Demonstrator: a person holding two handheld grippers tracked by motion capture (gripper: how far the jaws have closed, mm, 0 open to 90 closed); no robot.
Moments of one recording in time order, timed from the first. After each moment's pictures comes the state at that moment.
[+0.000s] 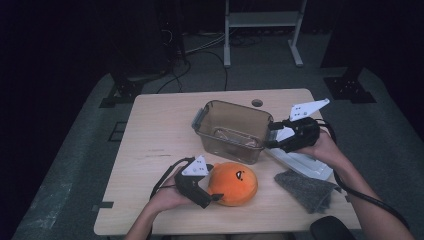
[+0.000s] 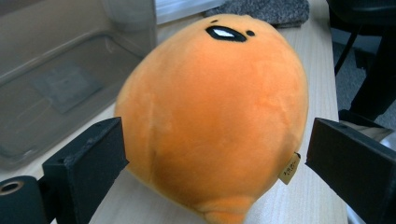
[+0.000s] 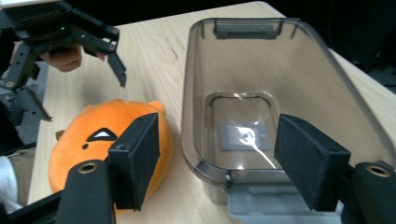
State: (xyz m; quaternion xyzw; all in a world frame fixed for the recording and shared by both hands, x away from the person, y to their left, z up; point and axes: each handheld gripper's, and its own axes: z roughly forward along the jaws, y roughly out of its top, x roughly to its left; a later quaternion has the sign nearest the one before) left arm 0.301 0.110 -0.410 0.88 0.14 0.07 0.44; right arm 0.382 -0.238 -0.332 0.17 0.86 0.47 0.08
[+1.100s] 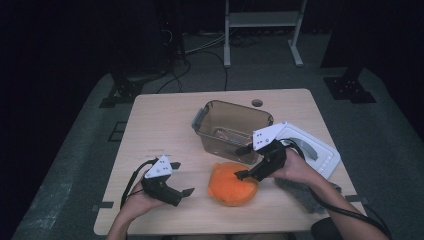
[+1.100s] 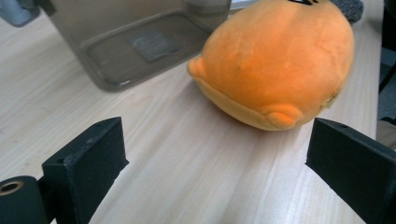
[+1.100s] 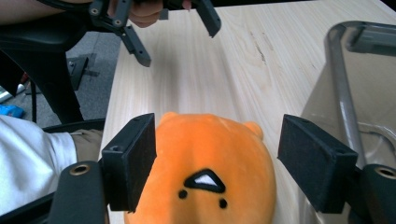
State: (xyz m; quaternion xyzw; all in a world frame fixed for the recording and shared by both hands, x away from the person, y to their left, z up) left arm 0.289 0.190 -0.408 0.85 0.23 0.13 0.45; right arm 0.341 -0.151 -0.353 0.06 0.89 0.45 0.02
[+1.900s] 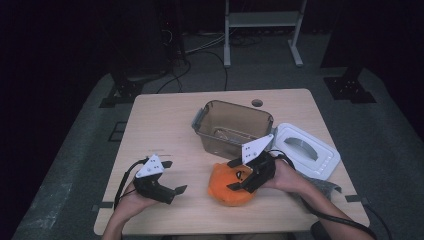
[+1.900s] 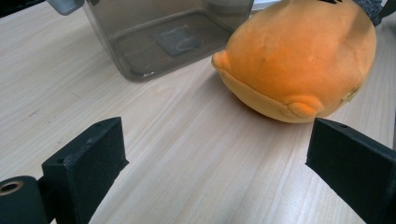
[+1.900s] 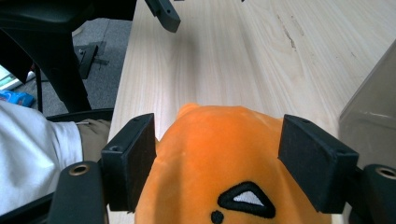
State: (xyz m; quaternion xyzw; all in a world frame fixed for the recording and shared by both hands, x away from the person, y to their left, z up) left arm 0.290 0.209 -0.409 0.84 0.25 0.14 0.45; right arm 0.329 -0.127 -0.383 0.05 0.90 0.43 0.00
